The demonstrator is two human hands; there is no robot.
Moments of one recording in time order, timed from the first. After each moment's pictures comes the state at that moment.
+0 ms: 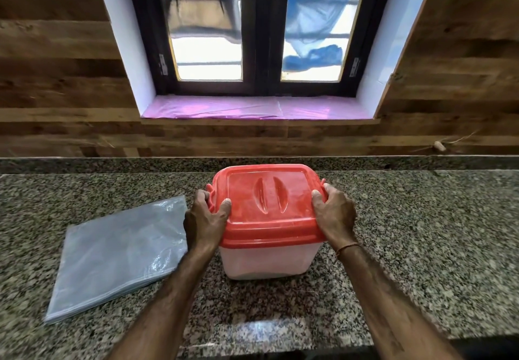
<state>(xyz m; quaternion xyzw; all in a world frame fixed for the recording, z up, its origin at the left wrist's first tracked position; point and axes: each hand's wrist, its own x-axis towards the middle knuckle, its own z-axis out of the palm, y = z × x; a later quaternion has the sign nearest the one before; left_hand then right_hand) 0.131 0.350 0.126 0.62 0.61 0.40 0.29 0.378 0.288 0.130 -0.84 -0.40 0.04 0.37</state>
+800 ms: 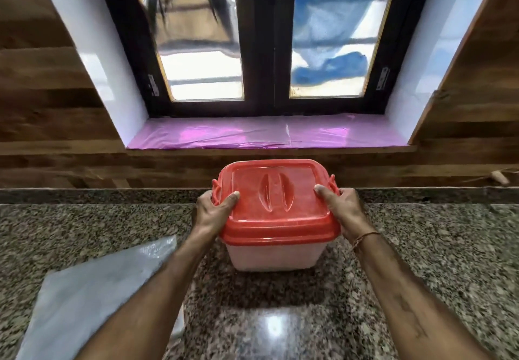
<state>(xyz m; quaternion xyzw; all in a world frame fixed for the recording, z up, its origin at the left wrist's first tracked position) 0.218 0.520 0.143 0.55 0.60 0.38 0.43 0.495 0.460 0.137 -0.72 -0.29 0.35 0.53</state>
